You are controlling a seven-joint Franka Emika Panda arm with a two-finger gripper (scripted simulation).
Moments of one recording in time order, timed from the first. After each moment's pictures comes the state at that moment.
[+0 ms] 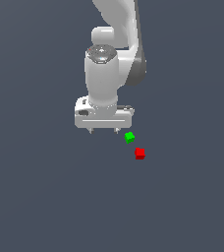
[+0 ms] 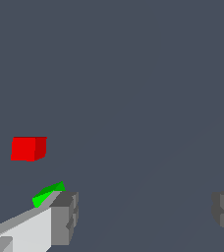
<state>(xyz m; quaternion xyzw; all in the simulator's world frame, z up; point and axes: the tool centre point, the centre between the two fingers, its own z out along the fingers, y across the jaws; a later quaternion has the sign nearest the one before) 0.005 -0.032 0.199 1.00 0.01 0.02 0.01</state>
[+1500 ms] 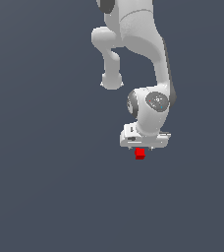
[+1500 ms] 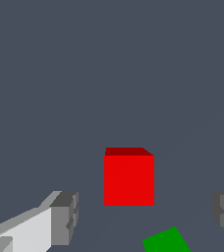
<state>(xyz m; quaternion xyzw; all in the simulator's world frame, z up) 0.011 0.133 0.074 1.00 -0.01 0.00 0.00</state>
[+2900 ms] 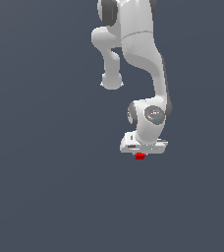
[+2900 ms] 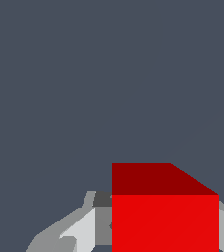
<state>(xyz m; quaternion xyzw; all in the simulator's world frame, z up) 0.013 0.140 0.020 1.00 -0.01 0.00 0.00</state>
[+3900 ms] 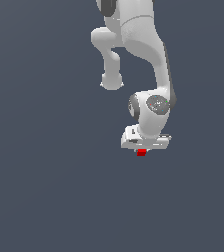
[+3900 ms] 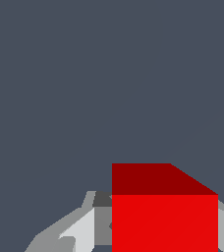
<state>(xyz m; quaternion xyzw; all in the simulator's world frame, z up) 0.012 0.139 0.061 1.00 -0.01 0.00 0.00</state>
